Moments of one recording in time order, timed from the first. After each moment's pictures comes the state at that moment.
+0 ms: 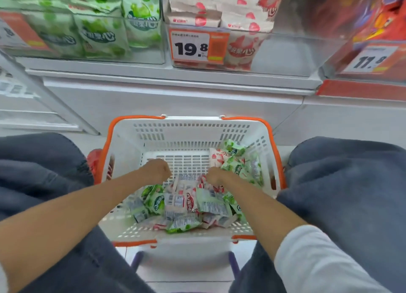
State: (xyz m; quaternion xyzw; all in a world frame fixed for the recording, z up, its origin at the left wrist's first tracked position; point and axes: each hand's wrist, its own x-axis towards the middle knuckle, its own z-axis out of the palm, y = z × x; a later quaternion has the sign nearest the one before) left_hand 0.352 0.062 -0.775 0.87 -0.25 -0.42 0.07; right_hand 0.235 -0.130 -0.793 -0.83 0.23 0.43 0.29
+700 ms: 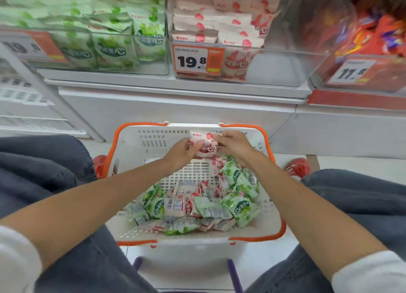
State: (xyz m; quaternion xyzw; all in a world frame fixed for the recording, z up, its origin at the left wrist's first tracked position) left_hand 0.327 -0.005 -0.710 0.80 -0.22 -0.37 0.42; right_hand 0.251 -0.181 -0.699 -0.66 0.32 0.03 0.68
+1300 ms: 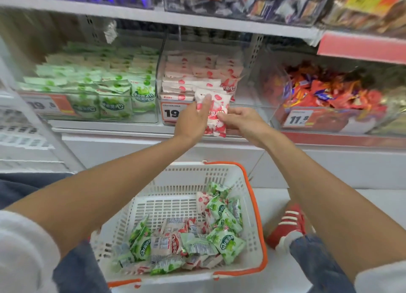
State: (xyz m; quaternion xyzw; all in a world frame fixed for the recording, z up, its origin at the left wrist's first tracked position) left_hand 0.352 -0.109 -0.537 0.82 -0.25 -0.04 0.51; right_hand 0.260 -0.236 -0.510 -0.71 0.19 -0.06 0.67
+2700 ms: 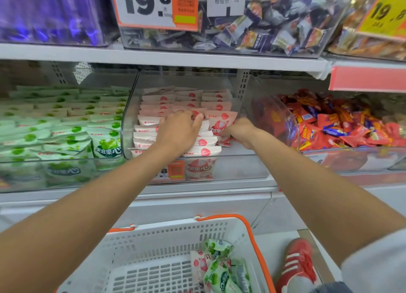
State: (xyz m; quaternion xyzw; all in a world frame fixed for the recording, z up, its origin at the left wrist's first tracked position) left_hand 0.474 -0.187 -0.521 0.89 -0.37 0.07 0.24; right_hand 0.404 -0.367 -0.542 -0.74 0.37 -0.10 0.55
